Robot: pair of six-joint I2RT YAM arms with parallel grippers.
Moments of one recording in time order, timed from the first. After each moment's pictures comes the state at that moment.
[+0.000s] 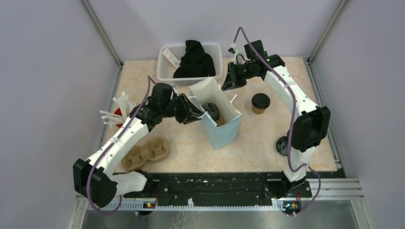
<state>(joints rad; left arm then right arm) -0.48 1.22 1.05 -0.49 0.46 -1.15 0.41 1.84 1.86 -0.89 -0.61 0.24</state>
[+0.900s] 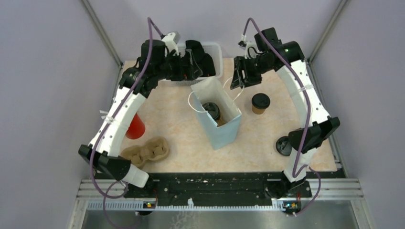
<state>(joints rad) -0.43 1.43 1.76 -0.78 0.21 -0.42 0.41 1.83 2.24 -1.37 -0.42 0.18</state>
